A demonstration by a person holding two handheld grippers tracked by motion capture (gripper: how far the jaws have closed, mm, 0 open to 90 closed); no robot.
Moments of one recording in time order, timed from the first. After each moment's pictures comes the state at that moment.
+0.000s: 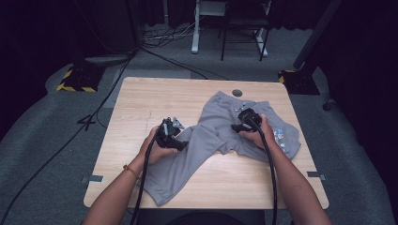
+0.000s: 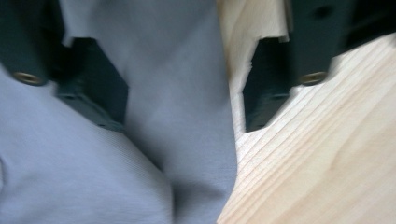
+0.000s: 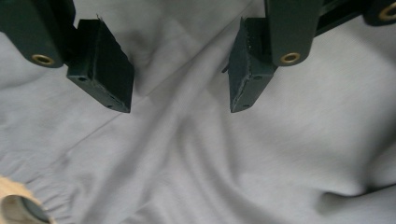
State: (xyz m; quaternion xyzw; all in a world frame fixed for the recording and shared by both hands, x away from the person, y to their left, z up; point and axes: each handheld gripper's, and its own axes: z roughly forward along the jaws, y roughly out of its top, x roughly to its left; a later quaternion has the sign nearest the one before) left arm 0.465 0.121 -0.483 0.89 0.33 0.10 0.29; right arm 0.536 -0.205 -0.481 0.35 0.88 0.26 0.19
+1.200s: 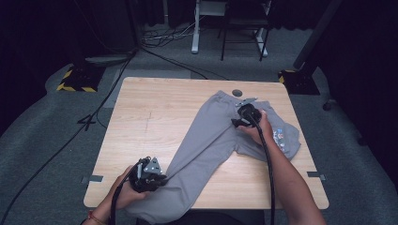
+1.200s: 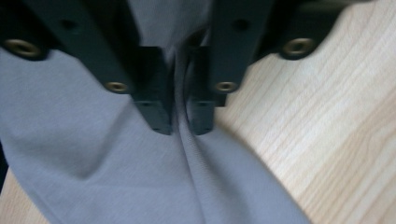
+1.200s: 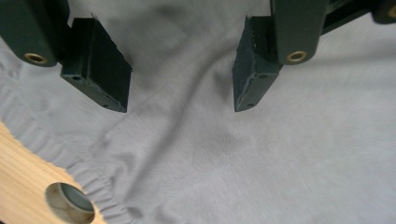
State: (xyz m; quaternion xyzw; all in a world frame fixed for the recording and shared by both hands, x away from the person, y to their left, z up) left arm 0.316 0.178 -0.476 0.92 0.25 0.06 0.30; right arm 0.551 -0.207 -0.473 0.38 0.86 0.26 0.23
